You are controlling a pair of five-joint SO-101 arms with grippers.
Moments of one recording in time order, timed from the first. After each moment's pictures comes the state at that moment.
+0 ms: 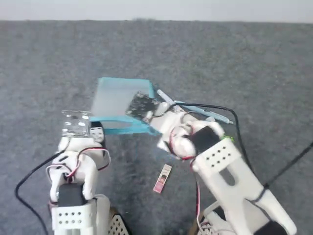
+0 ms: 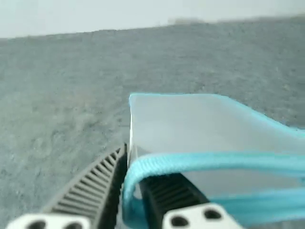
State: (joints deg) left arm -10.4 -89.8 81.2 50.9 0.0; right arm -36.4 -35.2 38.2 65.5 30.0
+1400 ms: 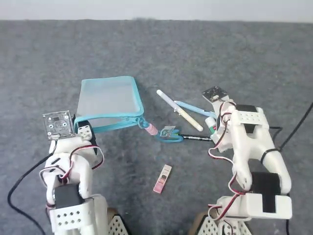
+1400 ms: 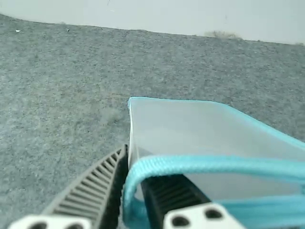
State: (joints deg) left arm -16.6 -89.8 82.1 49.4 5.1; right arm 0.7 -2.4 38.2 61.4 32.7
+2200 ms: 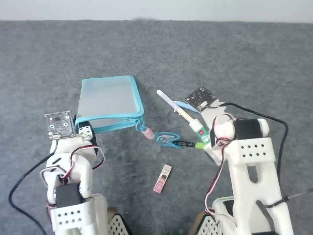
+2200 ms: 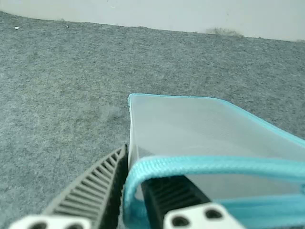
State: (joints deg) left arm -16.7 -89.8 82.7 49.4 5.1; right arm -8.2 -36.5 38.2 86.3 33.5
